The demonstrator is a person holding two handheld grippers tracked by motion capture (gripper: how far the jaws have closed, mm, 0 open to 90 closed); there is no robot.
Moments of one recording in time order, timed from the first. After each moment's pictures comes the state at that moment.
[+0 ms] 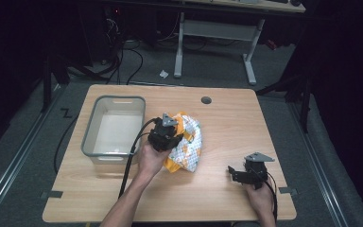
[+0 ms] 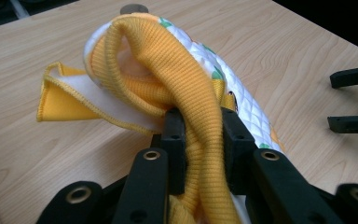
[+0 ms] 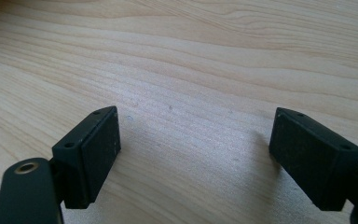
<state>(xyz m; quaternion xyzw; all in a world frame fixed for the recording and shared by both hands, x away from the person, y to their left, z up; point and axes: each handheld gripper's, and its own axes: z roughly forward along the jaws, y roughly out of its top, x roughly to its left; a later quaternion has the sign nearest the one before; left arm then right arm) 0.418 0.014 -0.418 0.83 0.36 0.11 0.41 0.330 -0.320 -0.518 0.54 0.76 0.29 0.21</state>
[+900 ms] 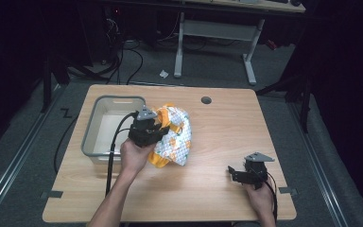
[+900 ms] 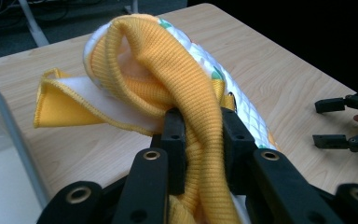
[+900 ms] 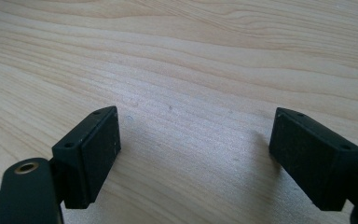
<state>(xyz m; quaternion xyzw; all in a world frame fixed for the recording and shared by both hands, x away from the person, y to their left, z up) 0.415 0.067 -0.386 0.80 0.38 0.11 0.45 0.330 -0.320 -0.518 0.54 0.76 0.29 0.21</state>
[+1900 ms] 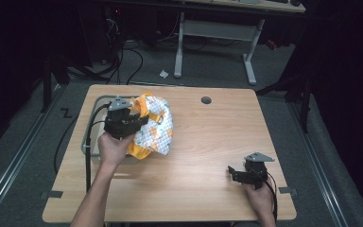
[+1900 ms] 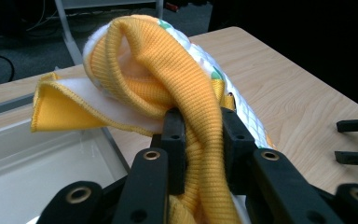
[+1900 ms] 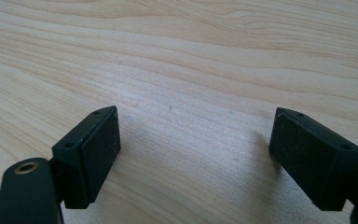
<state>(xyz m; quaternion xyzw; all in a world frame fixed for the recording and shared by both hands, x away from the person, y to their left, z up) 0.422 0.124 -0.360 0.77 0.41 0.14 0.47 0.330 -0.320 -0.518 0.54 0.76 0.29 0.21</state>
